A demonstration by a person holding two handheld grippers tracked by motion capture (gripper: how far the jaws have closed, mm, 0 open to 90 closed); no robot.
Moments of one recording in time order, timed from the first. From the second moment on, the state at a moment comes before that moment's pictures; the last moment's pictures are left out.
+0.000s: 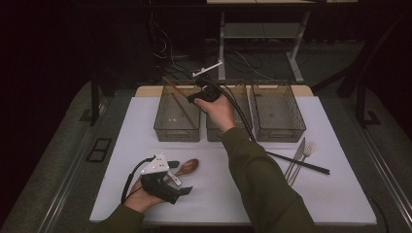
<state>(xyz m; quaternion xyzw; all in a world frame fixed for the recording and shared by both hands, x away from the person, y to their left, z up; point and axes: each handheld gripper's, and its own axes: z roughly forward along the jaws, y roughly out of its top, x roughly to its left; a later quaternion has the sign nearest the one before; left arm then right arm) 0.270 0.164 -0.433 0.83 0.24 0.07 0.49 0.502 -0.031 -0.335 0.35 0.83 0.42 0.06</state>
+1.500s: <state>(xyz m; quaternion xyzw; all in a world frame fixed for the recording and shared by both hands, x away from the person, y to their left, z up) 0.270 0.165 -0.433 0.83 0.24 0.07 0.50 0.522 0.036 -0.382 0.38 0.85 0.37 0.03</state>
